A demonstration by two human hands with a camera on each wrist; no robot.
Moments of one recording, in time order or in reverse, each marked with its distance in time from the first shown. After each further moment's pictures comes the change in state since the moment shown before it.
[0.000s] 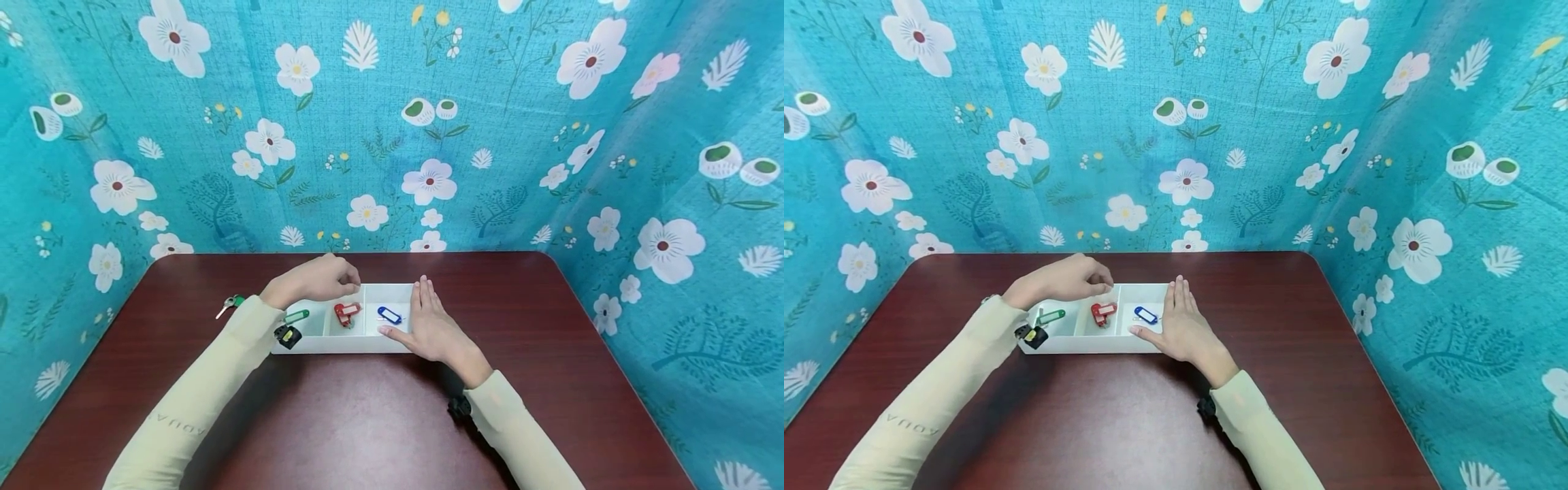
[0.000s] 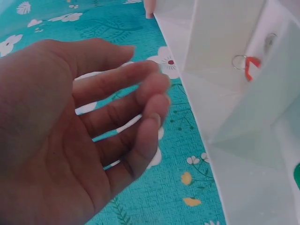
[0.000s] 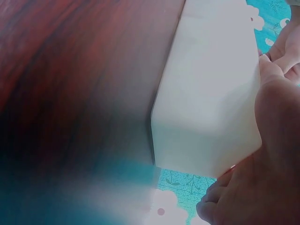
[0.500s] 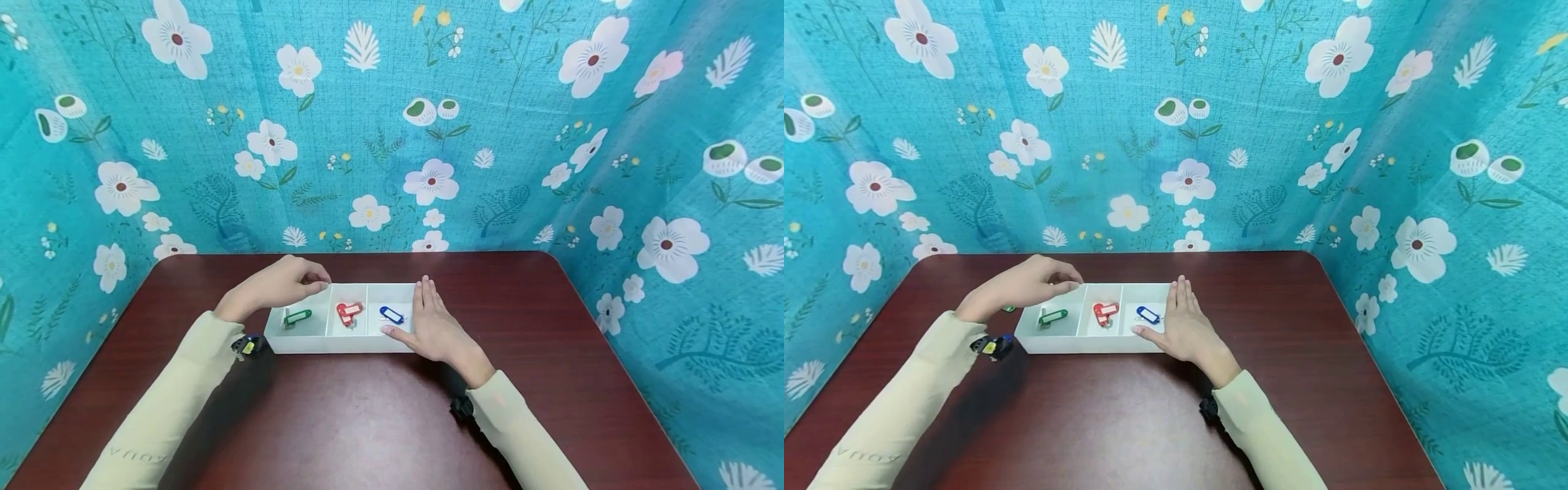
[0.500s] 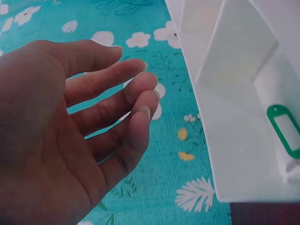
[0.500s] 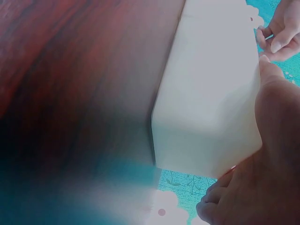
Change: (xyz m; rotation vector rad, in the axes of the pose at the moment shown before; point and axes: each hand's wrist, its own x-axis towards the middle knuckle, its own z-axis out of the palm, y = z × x) left_hand -0.050 -0.031 -0.011 -0.067 0.127 -0.023; right_hand 0.000 0.000 -0.001 0.009 -0.015 0.006
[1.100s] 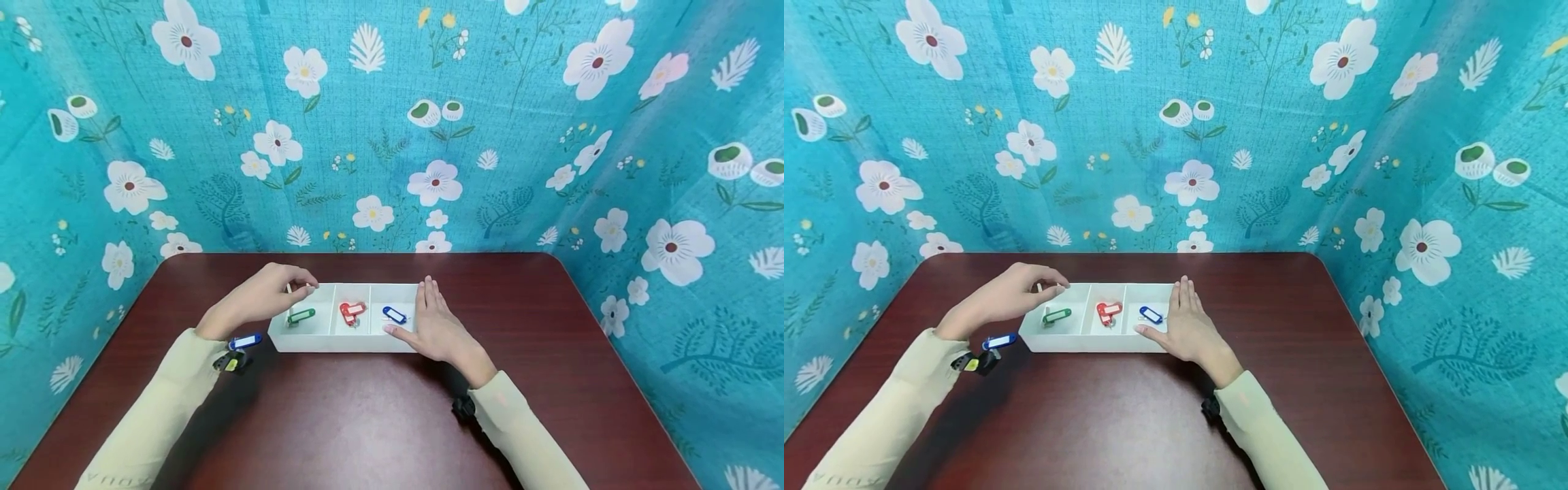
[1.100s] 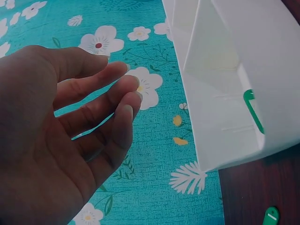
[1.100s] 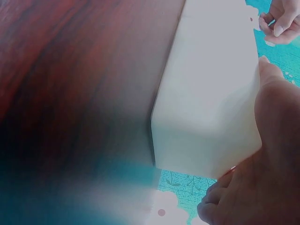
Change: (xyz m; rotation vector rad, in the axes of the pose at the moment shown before) left_hand -0.035 -0.012 0.004 0.012 0.145 -0.003; right_hand 0.001 0.000 0.003 0.011 0.018 -0.004
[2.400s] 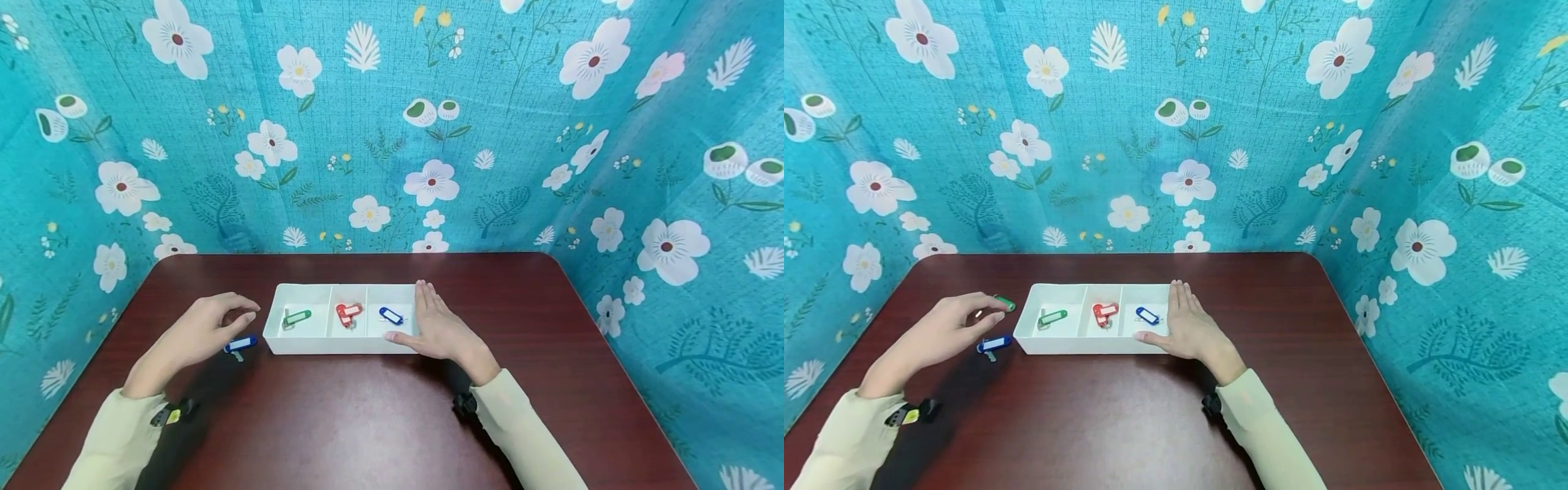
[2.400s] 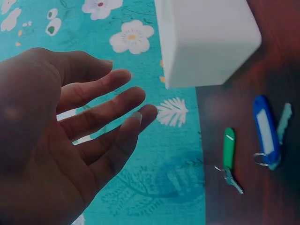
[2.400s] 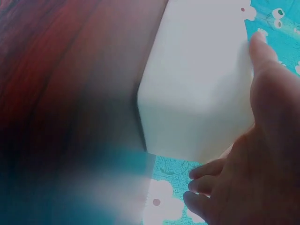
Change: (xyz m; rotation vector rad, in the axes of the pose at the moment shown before) left_hand -0.085 -0.037 0.002 0.092 0.186 -0.098; right_hand -0.003 0.010 -0.011 0.031 -0.087 -0.058
